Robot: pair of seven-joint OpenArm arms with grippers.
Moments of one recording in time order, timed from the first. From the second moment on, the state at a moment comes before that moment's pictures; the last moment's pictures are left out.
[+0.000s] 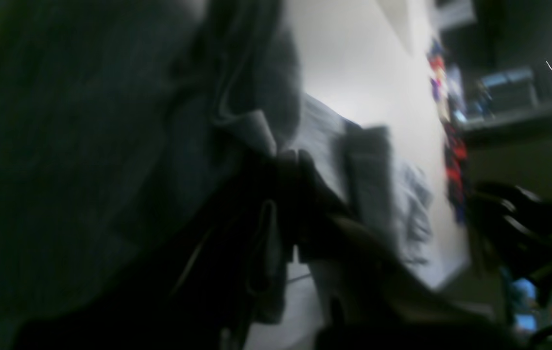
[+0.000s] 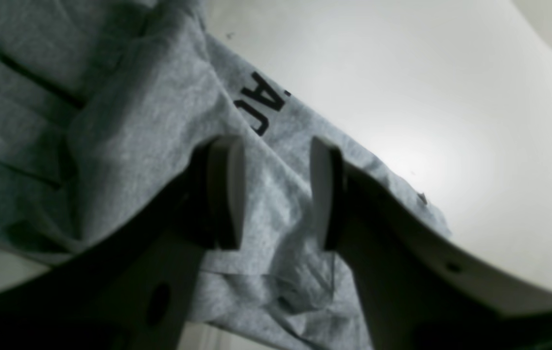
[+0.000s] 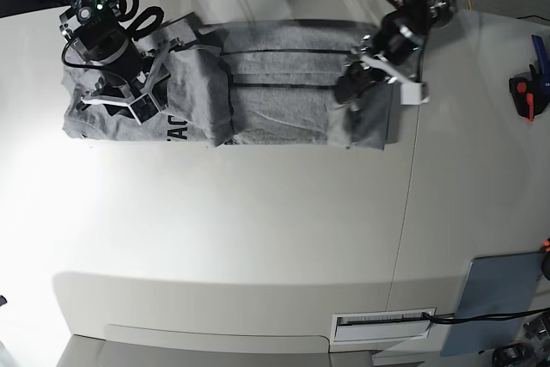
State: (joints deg) left arm 21.9 7.7 -18.3 99.5 -51.0 -28.4 46.9; right arm -23.9 24.7 1.8 126.8 4.4 19.2 -51.8
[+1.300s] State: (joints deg) left arm 17.9 10.2 8.6 99.5 -31.1 -20.3 39.6; right arm -24.2 24.5 25.9 126.8 -12.2 3.4 -59.7
